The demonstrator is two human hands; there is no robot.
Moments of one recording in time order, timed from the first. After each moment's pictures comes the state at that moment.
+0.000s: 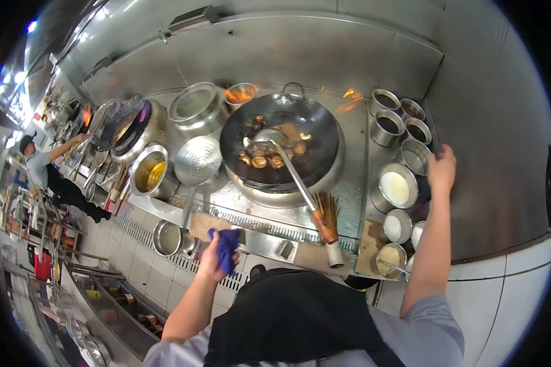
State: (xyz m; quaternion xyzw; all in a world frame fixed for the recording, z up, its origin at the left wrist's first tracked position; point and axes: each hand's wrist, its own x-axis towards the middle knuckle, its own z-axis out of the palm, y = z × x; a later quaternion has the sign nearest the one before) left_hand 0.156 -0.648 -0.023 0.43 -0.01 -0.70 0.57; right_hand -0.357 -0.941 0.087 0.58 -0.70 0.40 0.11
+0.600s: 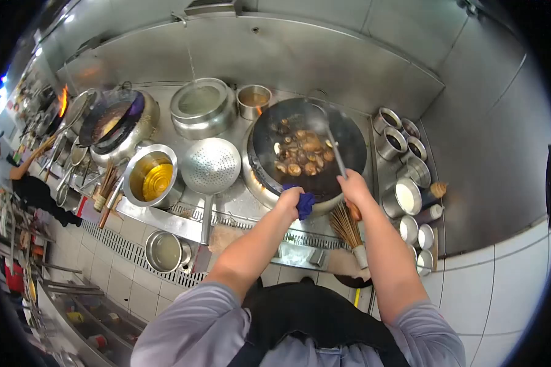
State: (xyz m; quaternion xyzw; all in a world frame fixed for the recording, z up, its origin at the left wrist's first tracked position) left_hand 0.144 -0.874 -0.064 0.44 -0.03 -0.79 0.42; right_hand -0.037 -0.893 0.042 0.65 -0.68 0.16 -0.29
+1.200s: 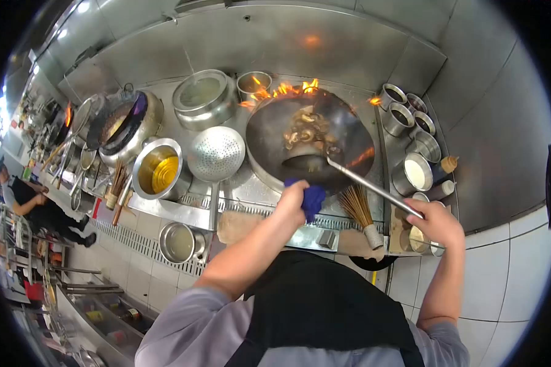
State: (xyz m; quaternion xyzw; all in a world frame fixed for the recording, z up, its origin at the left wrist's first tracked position) left_hand 0.138 -0.796 0.026 0.40 -0.05 -0.75 0.52; right_hand -0.161 -0.751 0.179 0.78 -0.60 0.02 -0.18
